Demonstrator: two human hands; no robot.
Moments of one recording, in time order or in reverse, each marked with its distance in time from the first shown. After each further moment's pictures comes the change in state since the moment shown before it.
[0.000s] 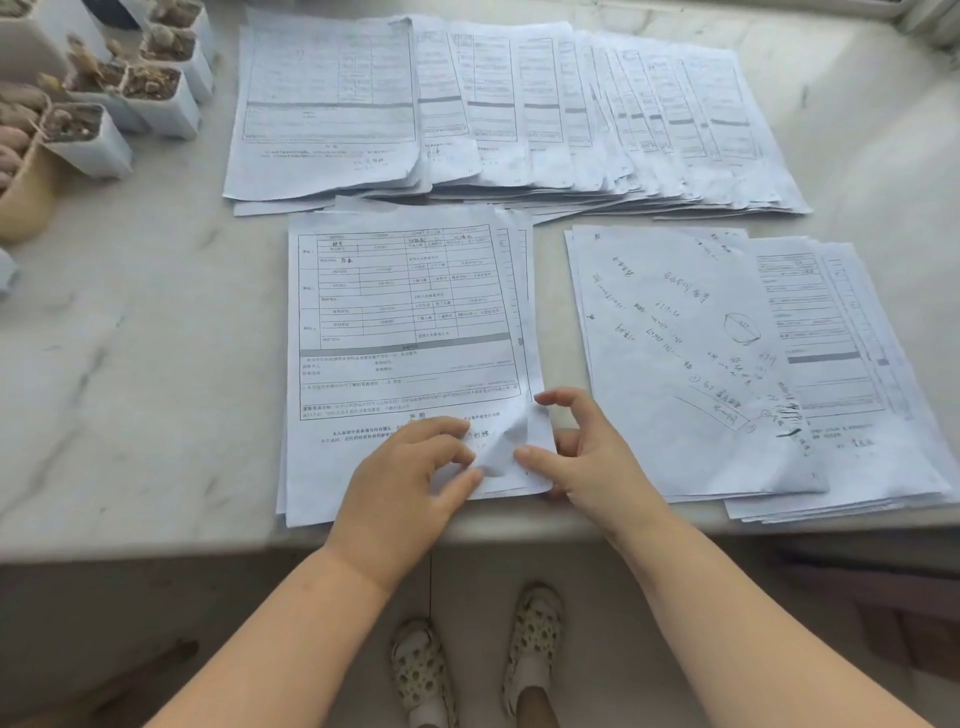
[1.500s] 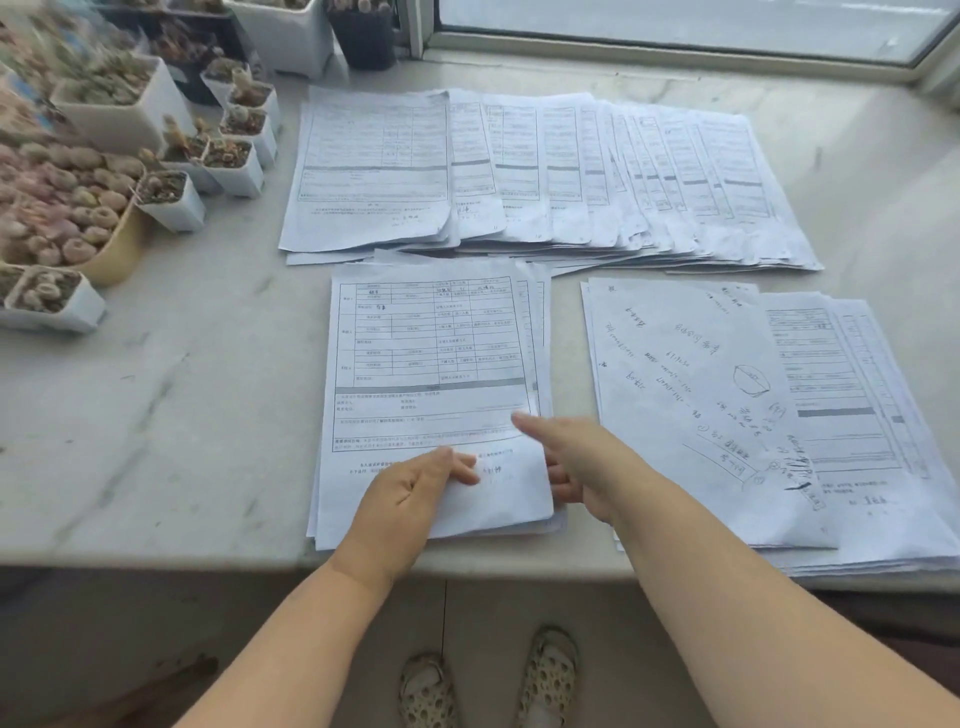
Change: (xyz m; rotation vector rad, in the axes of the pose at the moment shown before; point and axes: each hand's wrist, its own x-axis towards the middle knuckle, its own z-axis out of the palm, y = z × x) left_hand 0.002 0.010 -0.016 -0.566 0.031 -0.266; right_hand 0.034 -0.053 0.003 0.022 -0.110 0.381
